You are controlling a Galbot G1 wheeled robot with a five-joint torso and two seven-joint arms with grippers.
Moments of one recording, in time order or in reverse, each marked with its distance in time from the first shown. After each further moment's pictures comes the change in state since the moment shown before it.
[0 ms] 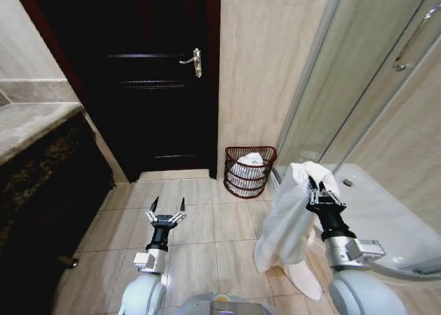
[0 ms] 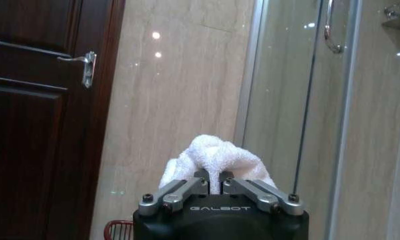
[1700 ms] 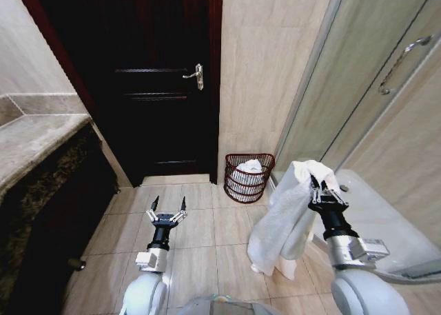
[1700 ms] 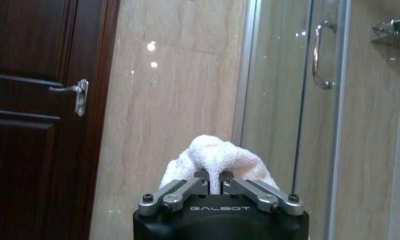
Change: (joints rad) left arm -0.005 -0.009 0.003 -0.014 0.025 0.015 -0.010; right arm 0.027 -0.002 0.019 0.001 0.045 0.002 0.000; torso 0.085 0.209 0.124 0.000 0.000
